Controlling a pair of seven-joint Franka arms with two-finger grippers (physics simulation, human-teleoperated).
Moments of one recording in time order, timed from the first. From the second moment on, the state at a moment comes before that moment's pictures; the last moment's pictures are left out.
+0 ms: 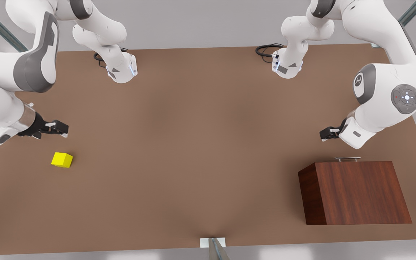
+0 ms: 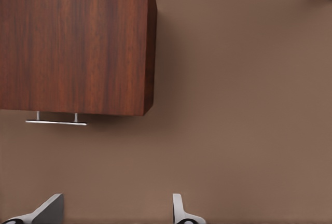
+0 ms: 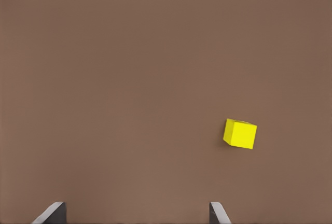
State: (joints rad) left arm -0.11 0.30 0.02 -1.32 0.01 1.54 -0.12; right arm 0.04 0.23 -0.06 -1.28 -0.01 1.47 -0.07
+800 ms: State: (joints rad) left arm -0.02 0.04 0.17 -2.22 0.00 2.52 -1.19; right arm -0.10 0.50 -0.30 -1.80 0.25 2.29 -0.10
